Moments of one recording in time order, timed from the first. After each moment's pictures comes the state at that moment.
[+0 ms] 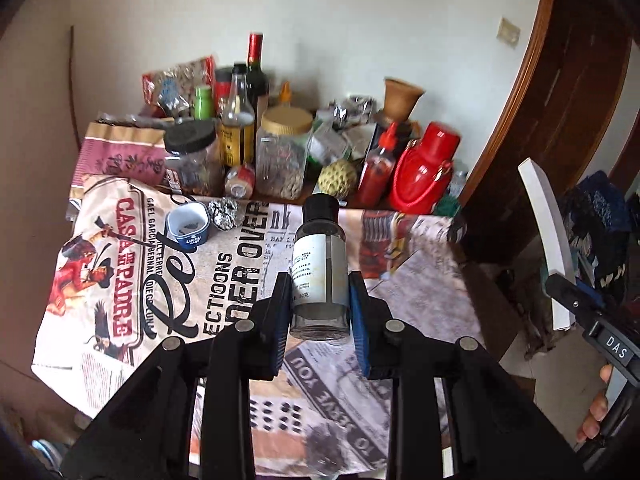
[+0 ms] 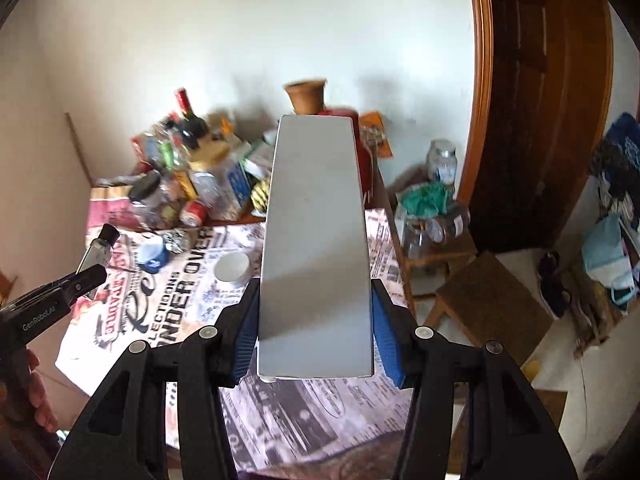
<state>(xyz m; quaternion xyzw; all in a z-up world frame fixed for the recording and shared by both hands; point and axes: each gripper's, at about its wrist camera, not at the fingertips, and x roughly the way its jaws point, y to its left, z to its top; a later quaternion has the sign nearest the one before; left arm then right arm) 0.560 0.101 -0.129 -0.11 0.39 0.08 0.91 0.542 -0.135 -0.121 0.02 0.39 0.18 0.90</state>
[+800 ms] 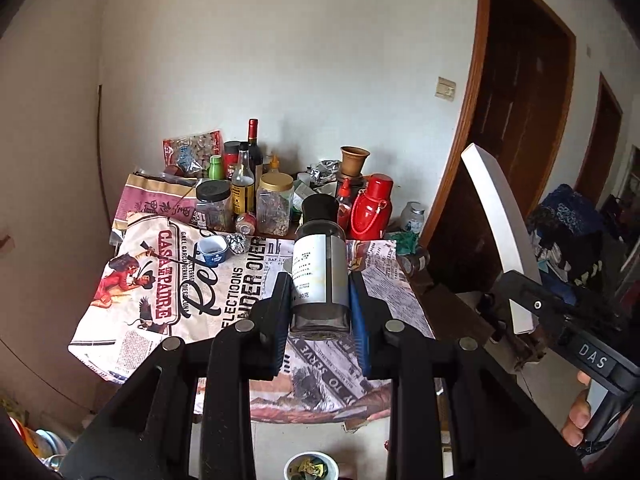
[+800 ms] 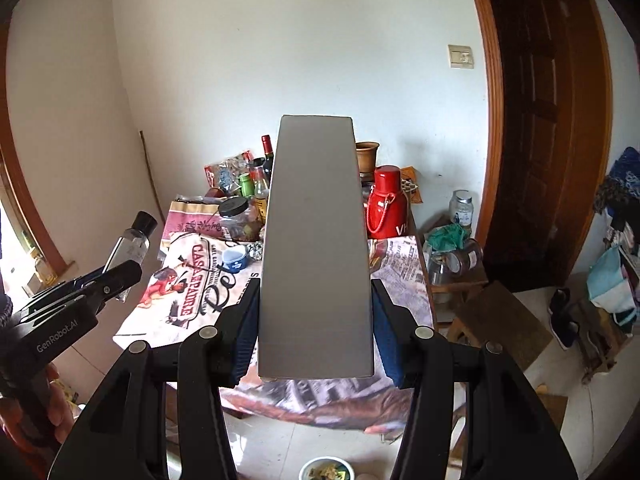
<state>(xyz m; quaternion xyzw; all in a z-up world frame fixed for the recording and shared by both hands) 0.373 0.058 -0.040 -0.08 0.28 0.06 0.95 0.371 -0.138 -0.052 0.03 0.30 0.24 0.92</state>
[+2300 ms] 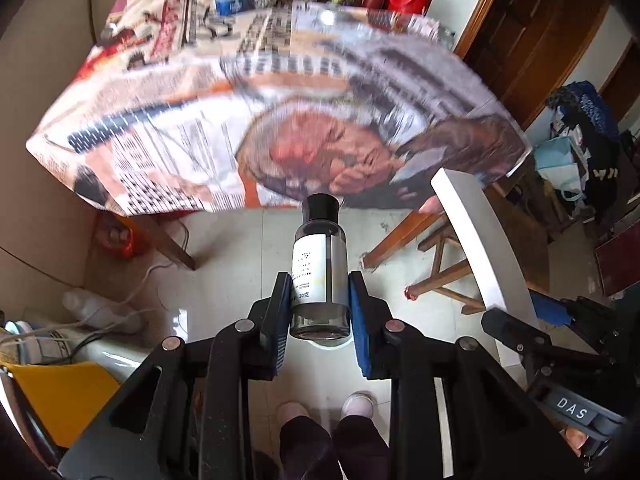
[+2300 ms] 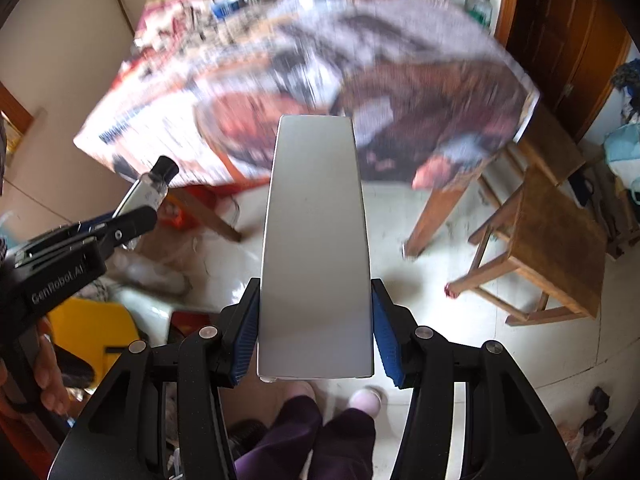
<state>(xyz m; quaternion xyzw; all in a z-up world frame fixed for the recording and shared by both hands) 0.272 0.069 -0.328 -0.11 0.53 0.04 0.84 0.257 -0.102 -0.317 -0.04 0.57 0.22 0.79</state>
